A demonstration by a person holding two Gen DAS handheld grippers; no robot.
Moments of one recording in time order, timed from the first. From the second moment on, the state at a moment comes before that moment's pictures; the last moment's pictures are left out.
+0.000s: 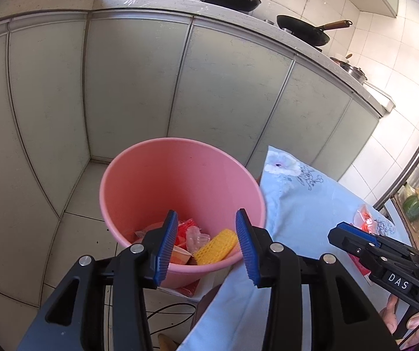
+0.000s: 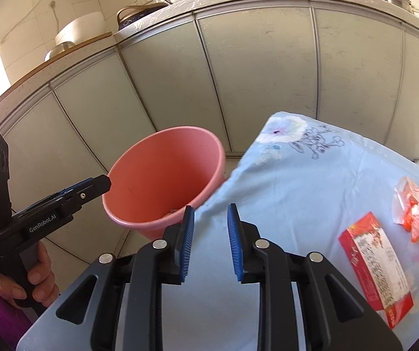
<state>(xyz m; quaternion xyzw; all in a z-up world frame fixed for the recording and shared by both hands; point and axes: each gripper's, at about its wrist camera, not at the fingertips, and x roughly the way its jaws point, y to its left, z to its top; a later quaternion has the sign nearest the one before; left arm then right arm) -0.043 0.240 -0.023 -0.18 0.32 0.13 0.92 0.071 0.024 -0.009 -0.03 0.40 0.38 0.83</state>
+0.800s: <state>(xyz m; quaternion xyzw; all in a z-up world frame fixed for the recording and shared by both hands) -0.012 0.165 -0.018 -0.14 0.35 0.05 0.93 0.091 -0.124 -0.026 -0.03 0.41 0.28 0.87</state>
